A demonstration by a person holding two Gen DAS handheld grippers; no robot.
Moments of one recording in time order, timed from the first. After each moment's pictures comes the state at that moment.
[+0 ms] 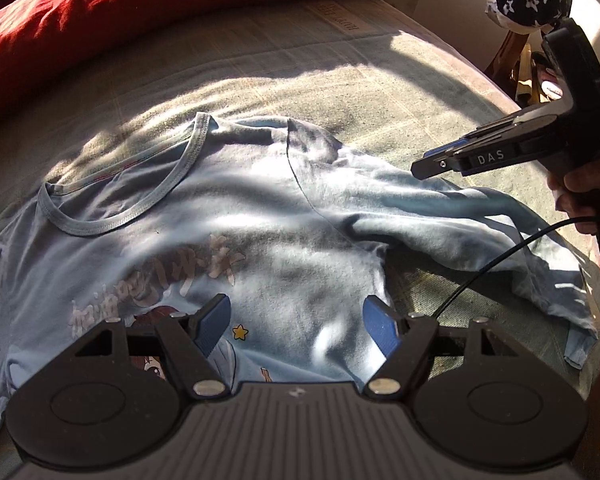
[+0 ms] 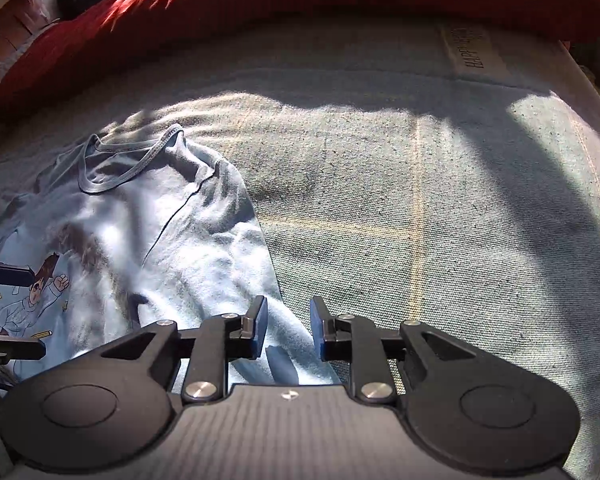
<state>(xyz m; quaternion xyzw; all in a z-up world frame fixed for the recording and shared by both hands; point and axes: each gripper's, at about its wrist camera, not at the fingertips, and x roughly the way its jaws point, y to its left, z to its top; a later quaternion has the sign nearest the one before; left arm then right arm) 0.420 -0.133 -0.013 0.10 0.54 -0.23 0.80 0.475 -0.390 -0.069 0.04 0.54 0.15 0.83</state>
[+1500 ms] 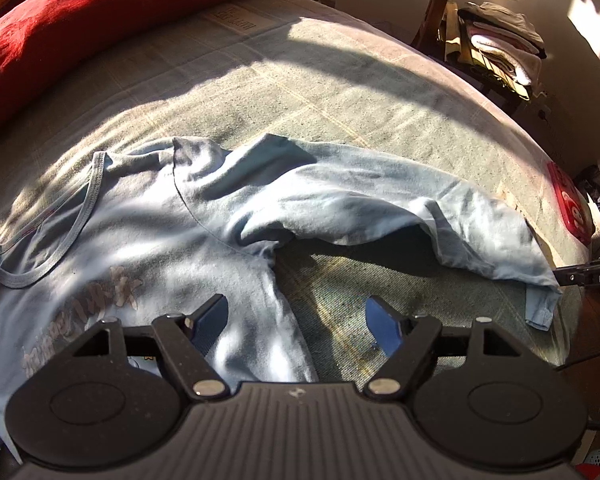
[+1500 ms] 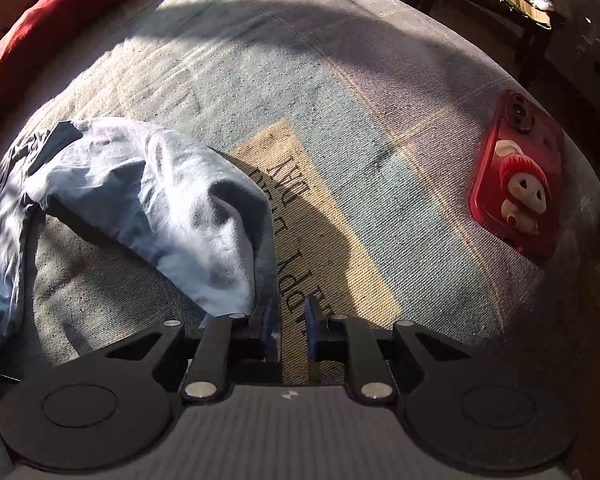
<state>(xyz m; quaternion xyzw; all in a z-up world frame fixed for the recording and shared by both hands) 0.378 -0.199 -0.004 0.17 0.52 -0.32 0.78 0.186 -0.492 -0.069 0.26 0.55 -0.17 0.78</state>
